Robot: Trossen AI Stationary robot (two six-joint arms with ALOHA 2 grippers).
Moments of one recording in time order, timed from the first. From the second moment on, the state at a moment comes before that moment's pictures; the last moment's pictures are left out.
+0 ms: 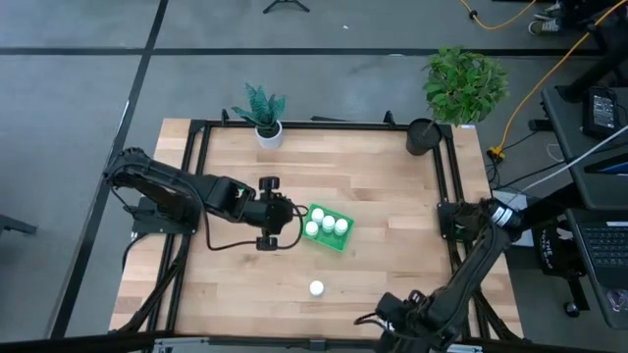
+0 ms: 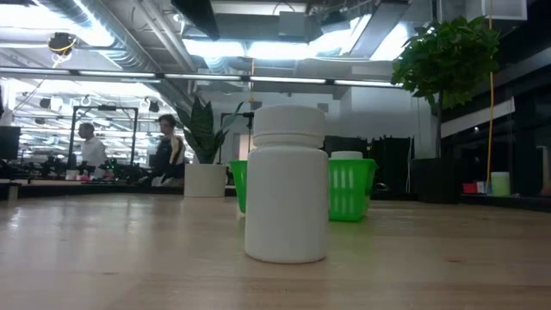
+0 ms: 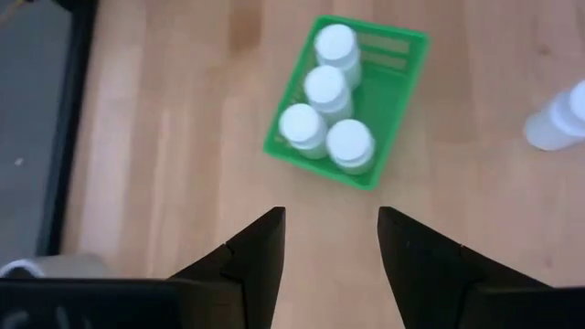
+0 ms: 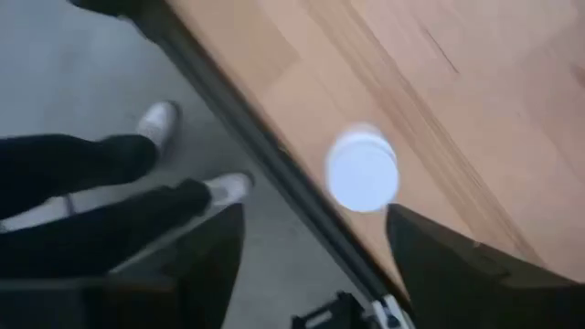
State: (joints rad) left arm -0.29 1.49 1.41 -0.98 -0.38 -0.17; right arm 0.92 1.93 1.69 -1.08 0.07 1.62
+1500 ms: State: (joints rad) left arm -0.35 1.49 1.34 -0.93 -0.34 -0.29; right arm 0.87 1.95 1.39 -0.77 -0.05 1.64
